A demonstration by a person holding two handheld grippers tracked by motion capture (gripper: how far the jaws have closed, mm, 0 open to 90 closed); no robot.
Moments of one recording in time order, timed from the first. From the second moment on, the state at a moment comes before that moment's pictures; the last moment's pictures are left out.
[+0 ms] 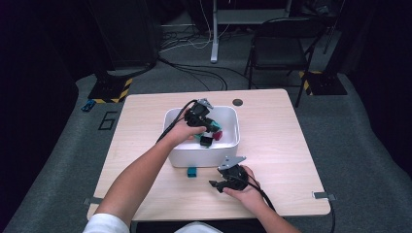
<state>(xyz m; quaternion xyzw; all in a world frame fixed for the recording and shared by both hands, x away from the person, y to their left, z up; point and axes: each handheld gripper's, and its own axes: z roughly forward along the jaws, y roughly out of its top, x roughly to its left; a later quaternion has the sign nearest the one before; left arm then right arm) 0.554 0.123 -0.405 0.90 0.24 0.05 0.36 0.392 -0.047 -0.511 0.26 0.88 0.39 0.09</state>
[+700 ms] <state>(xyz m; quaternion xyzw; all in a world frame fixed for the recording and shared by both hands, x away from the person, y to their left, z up) 0.501 0.192 -0.330 0.87 0.22 0.09 0.43 0.393 -0.047 -0.512 0.27 0.87 0.39 0.09</state>
